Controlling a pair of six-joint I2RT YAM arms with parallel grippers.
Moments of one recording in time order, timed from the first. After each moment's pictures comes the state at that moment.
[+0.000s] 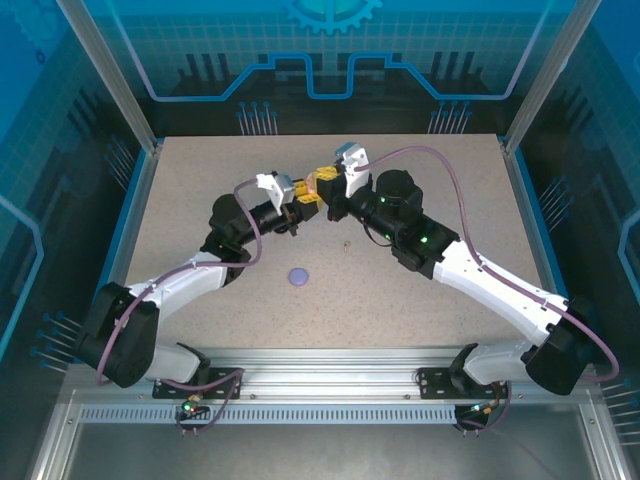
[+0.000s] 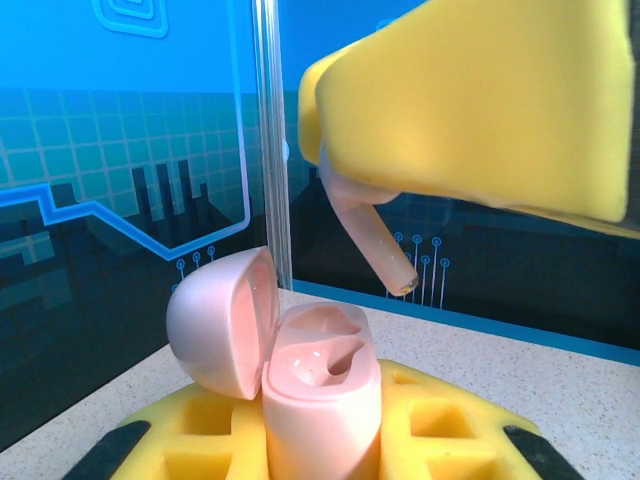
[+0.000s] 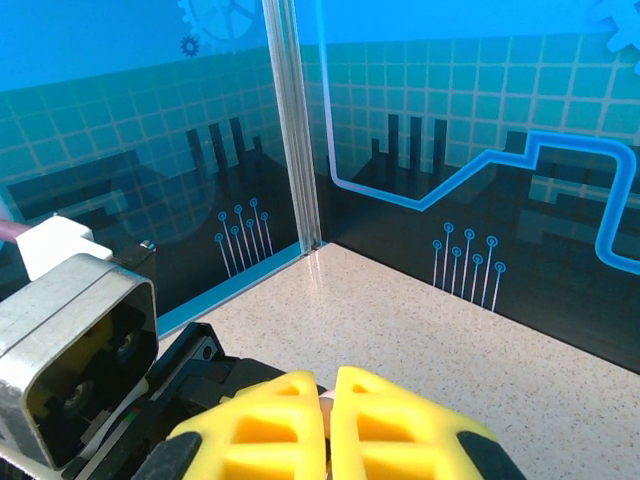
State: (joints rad) left arm -0.43 1.38 0.74 0.83 0.58 -0.07; right arm 0.77 1.31 1.18 0.08 0.01 0.09
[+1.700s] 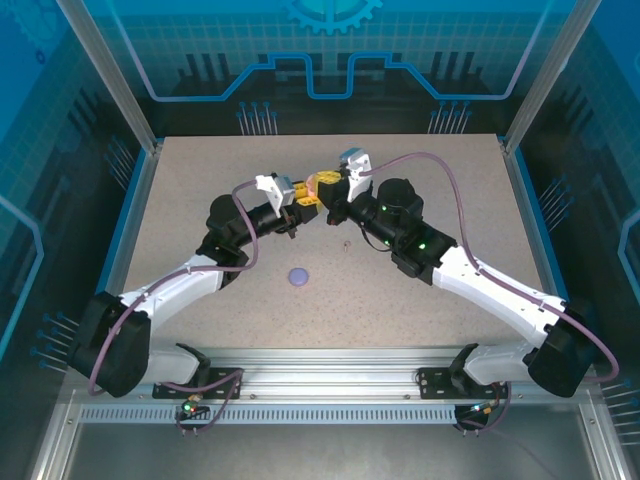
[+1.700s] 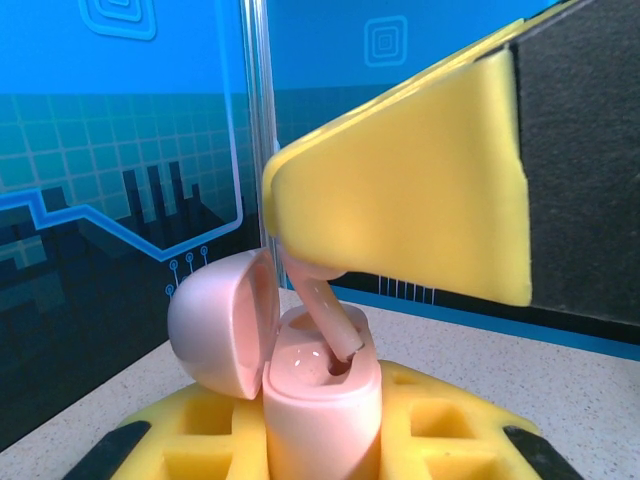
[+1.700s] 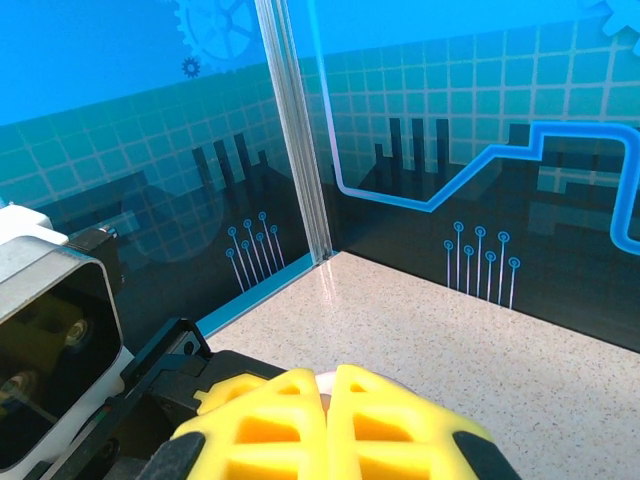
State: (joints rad) left arm -0.44 1.33 0.75 0.76 0.58 -0.05; right arm 0.78 1.30 1.10 0.17 0.02 0.16
